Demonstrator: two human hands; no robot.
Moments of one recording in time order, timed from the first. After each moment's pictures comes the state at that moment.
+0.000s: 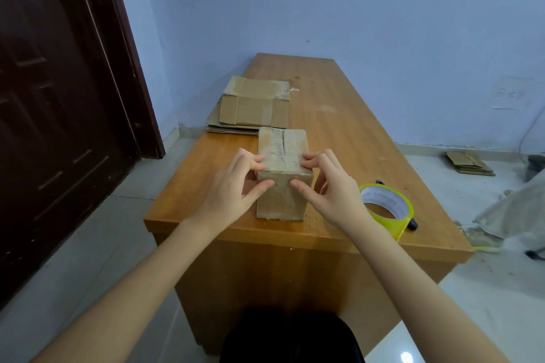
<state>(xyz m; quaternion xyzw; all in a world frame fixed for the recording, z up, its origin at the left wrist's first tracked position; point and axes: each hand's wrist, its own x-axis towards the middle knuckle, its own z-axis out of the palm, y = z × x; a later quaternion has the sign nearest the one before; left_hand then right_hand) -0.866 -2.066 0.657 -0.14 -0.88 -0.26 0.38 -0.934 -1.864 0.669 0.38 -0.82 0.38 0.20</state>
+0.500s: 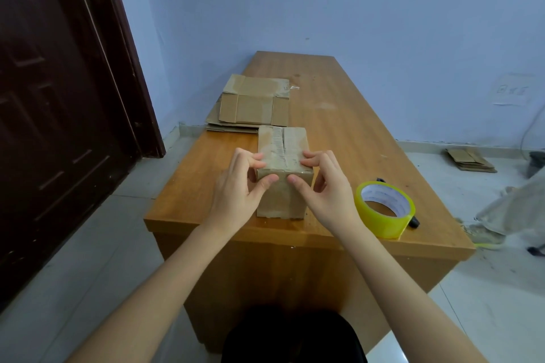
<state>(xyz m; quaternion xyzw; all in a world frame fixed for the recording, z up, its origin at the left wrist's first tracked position) -0.871 -2.052 0.649 -0.07 -0.85 -0.30 0.44 -0.928 -1.877 0.658 0.33 -0.79 0.47 0.20</state>
